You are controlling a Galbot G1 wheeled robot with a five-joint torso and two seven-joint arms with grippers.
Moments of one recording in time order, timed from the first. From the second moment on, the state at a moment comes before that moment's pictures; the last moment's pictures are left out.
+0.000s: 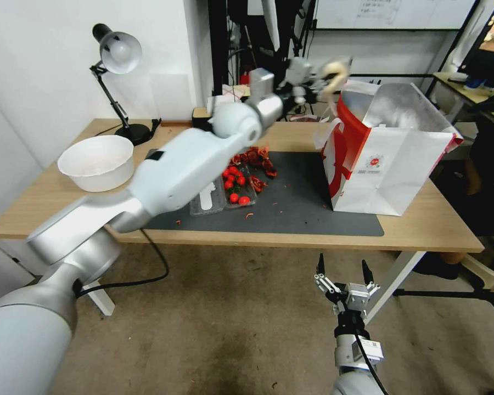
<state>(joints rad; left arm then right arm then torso) -0.12 -1.35 0.51 -1.20 -0.96 0.04 0.18 -1.63 1.37 0.31 1.91 0.02 0.34 0.43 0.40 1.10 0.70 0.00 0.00</state>
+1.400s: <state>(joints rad) -0.14 -1.50 0.61 -1.10 -0.94 0.06 0.17 -1.64 1.37 0.32 1.92 0.02 0.35 0.44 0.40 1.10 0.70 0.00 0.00</state>
